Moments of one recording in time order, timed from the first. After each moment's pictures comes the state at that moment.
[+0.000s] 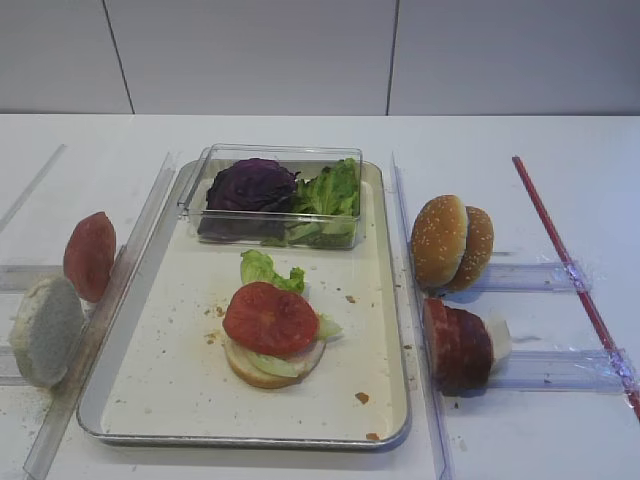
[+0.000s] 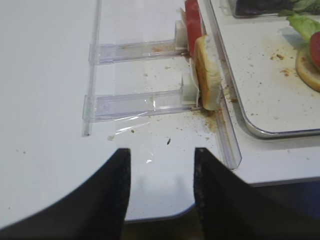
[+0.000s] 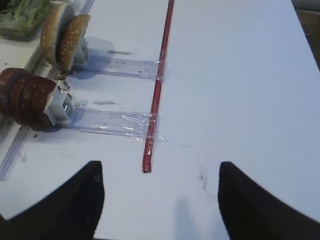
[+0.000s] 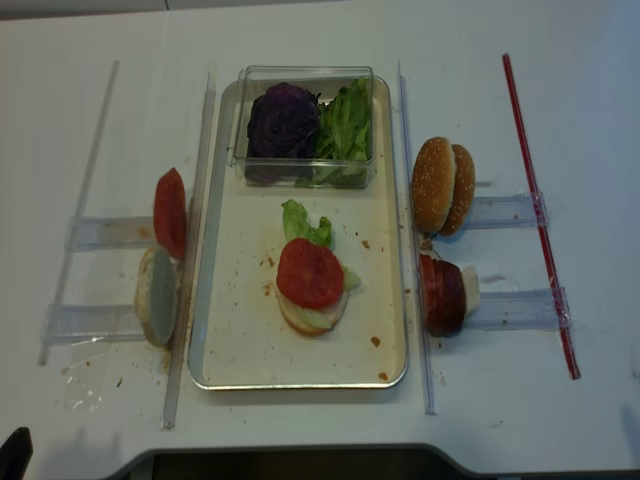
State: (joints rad) left arm -0.06 -0.02 -0.48 0.00 1.17 0.01; right arm 0.04 -0.02 -0.47 0.06 1.14 -0.09
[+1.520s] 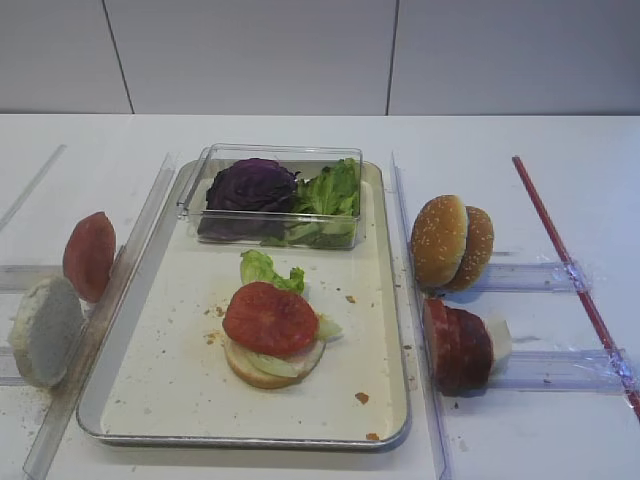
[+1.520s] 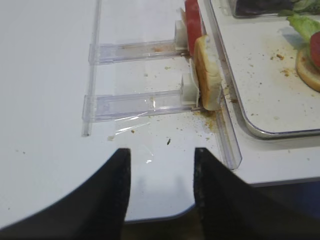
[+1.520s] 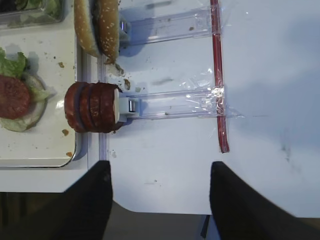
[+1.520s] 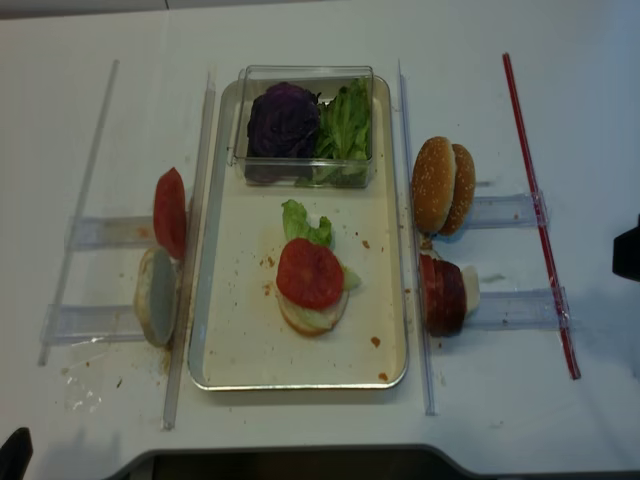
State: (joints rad) left arm -0.06 -0.02 -0.48 0.00 1.17 0.01; right arm 0.04 0.80 -0.90 0.26 1.26 0.11
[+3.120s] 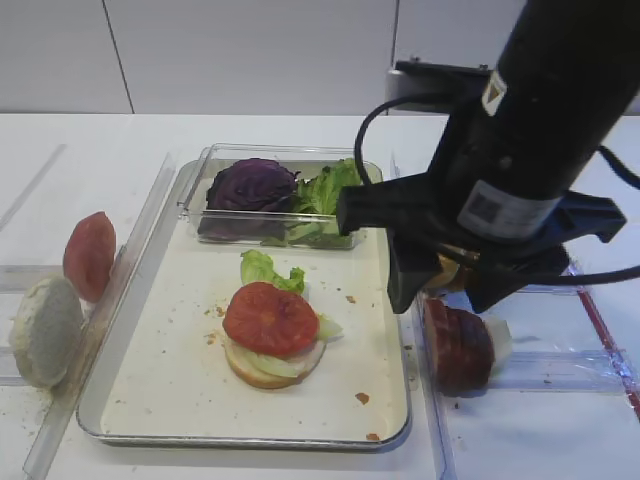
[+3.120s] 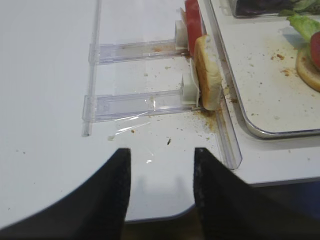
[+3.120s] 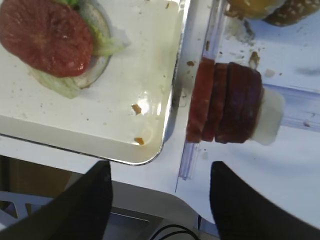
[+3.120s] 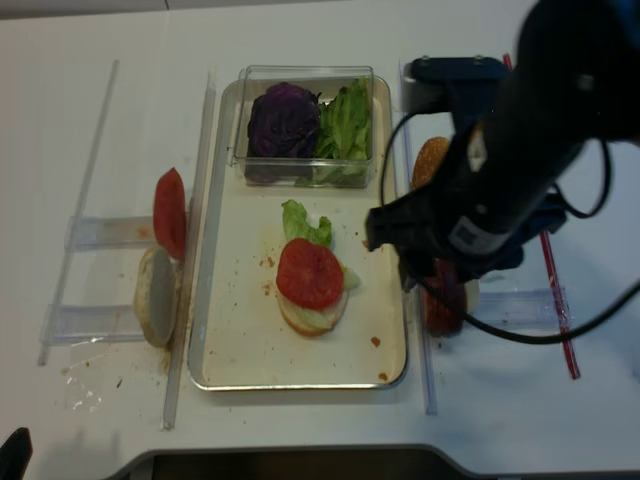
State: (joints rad) left arm -0.06 -0.02 -0.48 0.00 1.17 0.01; right arm 0.67 1.45 -1.17 0.14 1.17 0.48
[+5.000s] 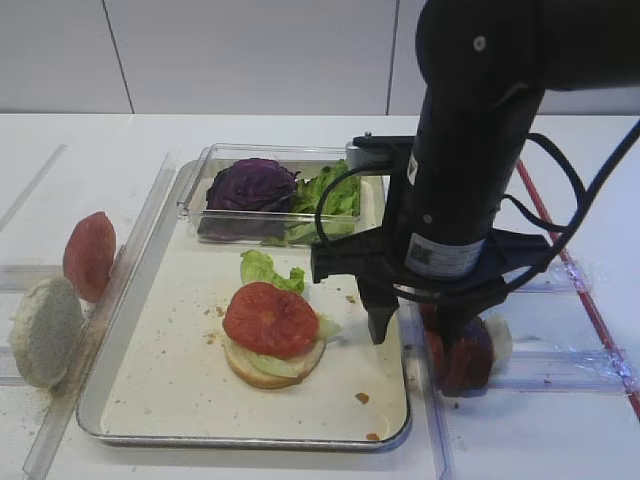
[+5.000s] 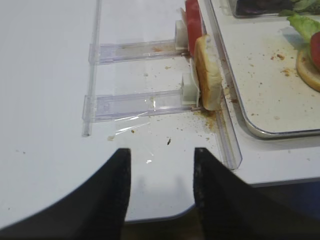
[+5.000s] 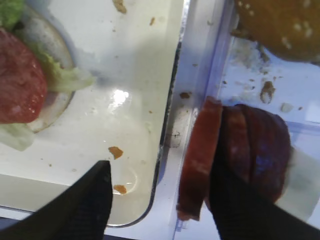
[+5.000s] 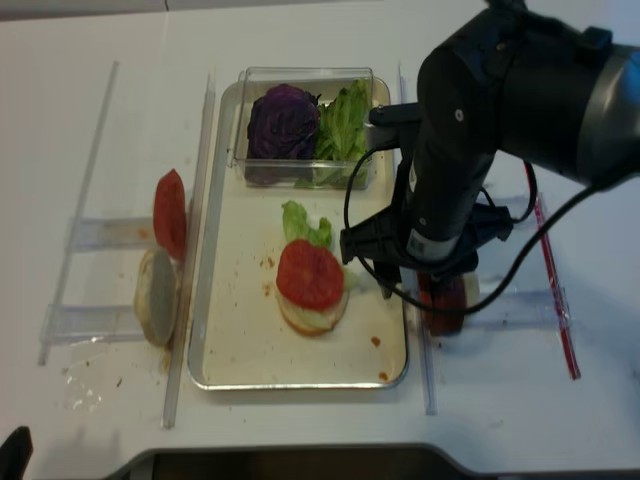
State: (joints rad) left arm -0.06 -0.02 -0.48 0.00 1.17 0.01; right arm 0.67 1.67 -1.19 0.11 1.09 0.48
